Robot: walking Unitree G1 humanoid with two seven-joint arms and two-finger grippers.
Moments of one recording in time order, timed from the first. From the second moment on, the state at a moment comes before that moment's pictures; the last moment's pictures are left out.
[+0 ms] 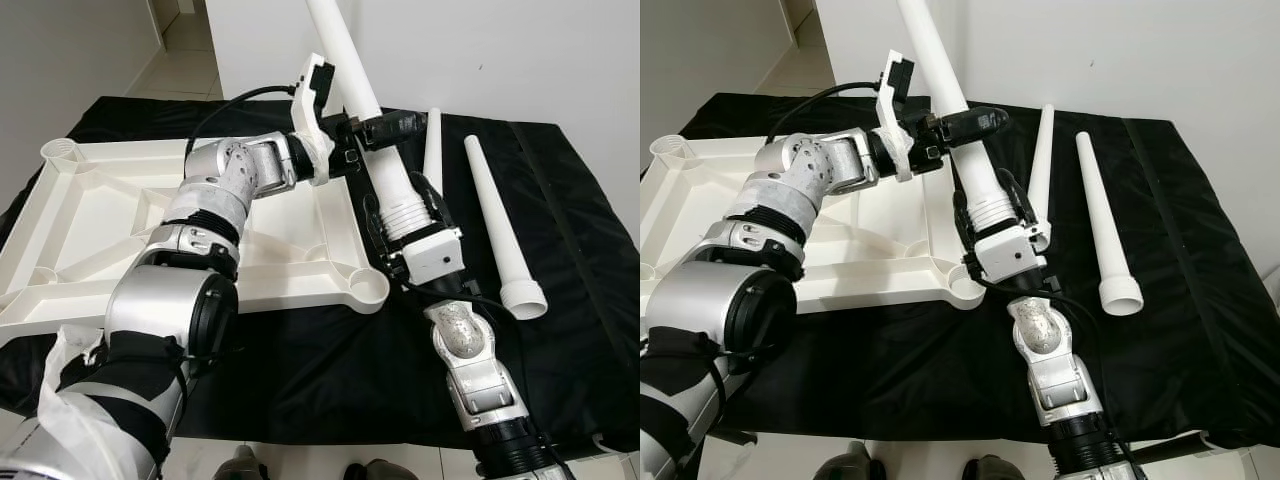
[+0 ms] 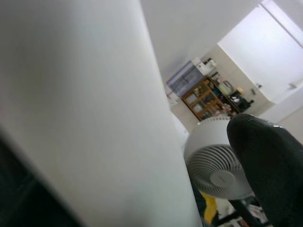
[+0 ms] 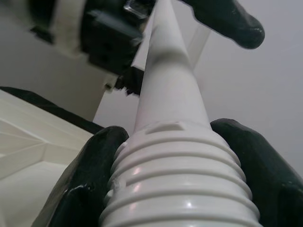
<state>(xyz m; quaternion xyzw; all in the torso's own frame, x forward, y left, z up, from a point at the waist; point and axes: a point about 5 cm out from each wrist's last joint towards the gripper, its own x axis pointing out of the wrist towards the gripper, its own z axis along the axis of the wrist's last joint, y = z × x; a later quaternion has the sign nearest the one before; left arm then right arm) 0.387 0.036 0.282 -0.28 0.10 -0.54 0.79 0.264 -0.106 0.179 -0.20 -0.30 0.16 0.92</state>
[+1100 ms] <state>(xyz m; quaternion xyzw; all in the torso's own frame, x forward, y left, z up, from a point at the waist) 0.407 0.055 0.299 -0.33 0.08 -0.43 0.84 0.257 -0.105 0.172 -0.21 -0.29 0.16 0.92</state>
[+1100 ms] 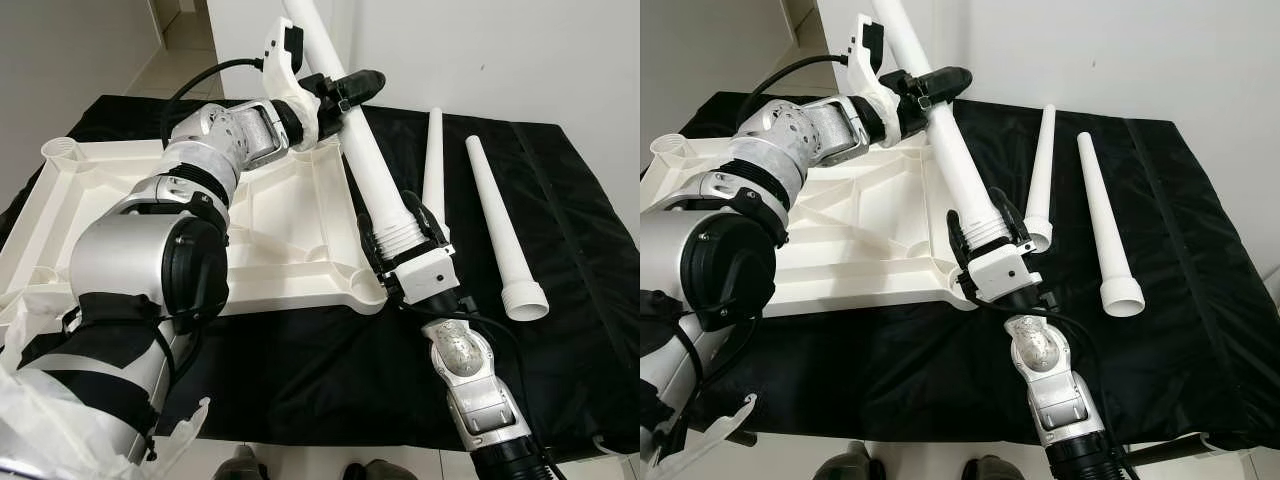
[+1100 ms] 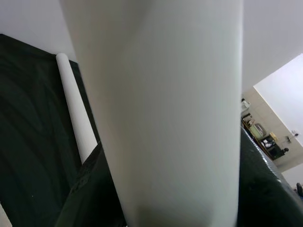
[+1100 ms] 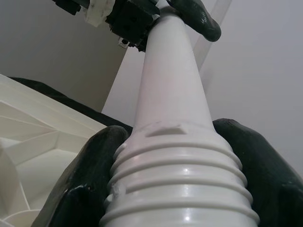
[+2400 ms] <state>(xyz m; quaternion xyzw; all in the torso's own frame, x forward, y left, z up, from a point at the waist) 0.409 0.054 0.339 -0.16 -0.09 -0.41 0.89 0.273 -0.126 0.173 -0.09 -0.16 0.13 0.97</state>
